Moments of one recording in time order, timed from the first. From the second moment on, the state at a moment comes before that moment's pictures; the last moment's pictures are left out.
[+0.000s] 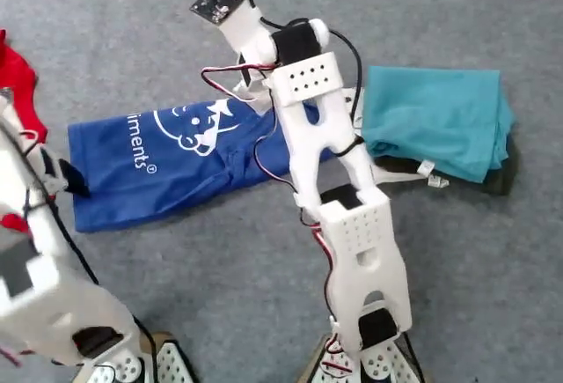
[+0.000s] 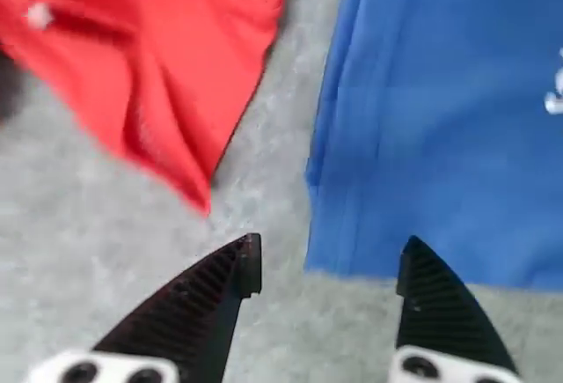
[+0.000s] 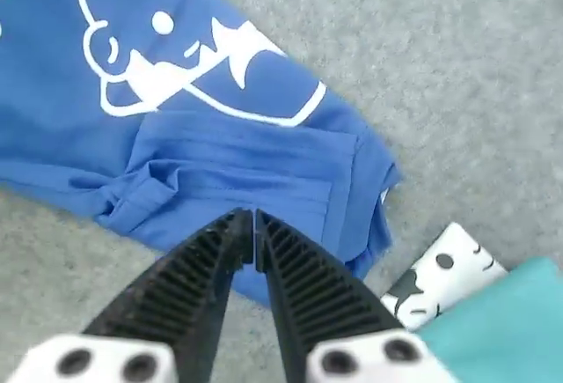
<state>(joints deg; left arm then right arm) -38.4 11.6 2.1 87.5 -9.8 -22.1 40.9 -63.8 100.7 26.2</state>
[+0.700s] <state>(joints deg) -32.1 54.2 -42.4 100.8 -9.1 -22.1 18.1 -46.6 100.8 25.8</state>
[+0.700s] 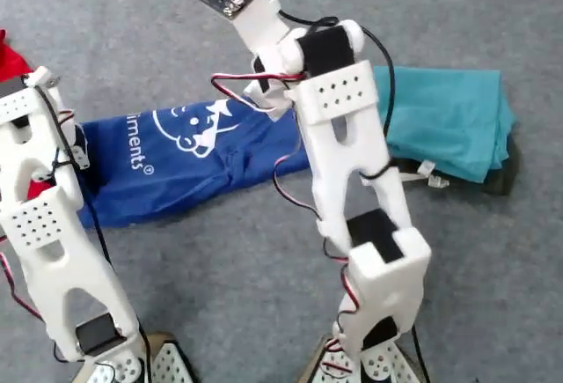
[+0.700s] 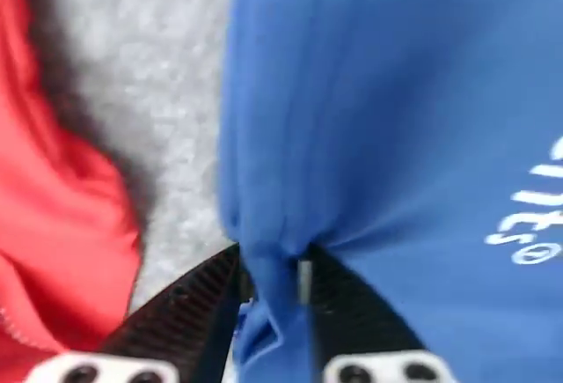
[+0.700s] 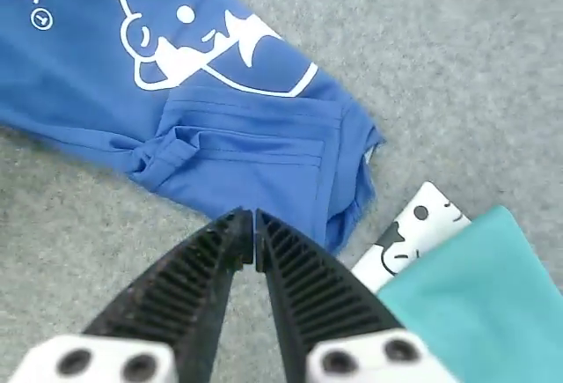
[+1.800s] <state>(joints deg) -11.7 16.1 -25.5 100.4 -6.4 3.1 -5.5 -35.4 92.4 25.9</state>
